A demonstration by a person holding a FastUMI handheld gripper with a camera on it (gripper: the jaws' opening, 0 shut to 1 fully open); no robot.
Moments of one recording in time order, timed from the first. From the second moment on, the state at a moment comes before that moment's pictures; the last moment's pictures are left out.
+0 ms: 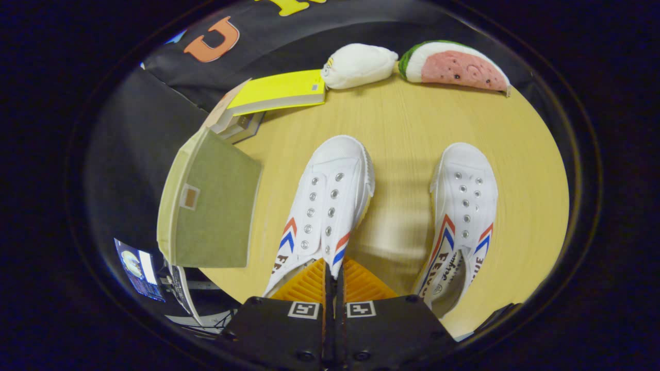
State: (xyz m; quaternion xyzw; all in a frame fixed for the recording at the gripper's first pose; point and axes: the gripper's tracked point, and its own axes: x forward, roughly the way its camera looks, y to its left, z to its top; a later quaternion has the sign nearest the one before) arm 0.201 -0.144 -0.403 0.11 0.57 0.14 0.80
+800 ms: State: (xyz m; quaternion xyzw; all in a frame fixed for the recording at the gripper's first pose) arm 0.194 0.085 -0.288 0.11 0.54 0.18 0.82
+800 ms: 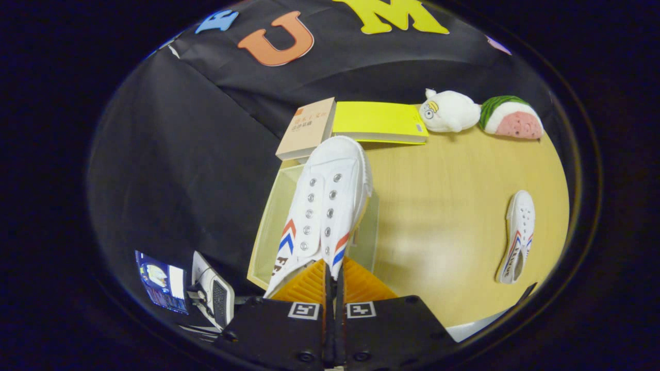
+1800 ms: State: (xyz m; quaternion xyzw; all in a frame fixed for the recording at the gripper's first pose) arm 0.231 0.217 -0.448 0.01 0.62 0.12 0.77
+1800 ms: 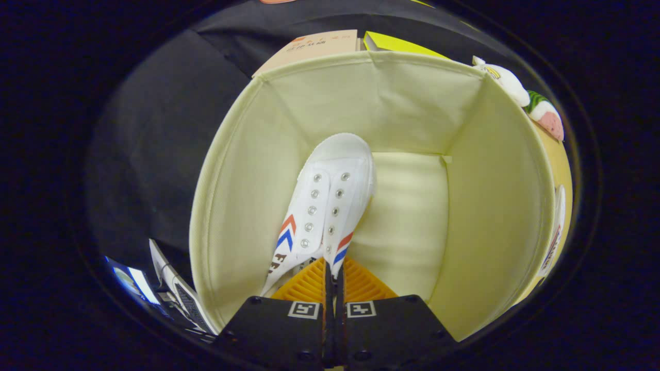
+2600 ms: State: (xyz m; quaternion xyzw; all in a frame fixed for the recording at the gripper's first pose) arm 0.193 0.168 -0.355 -0.01 0.61 0.17 0.78
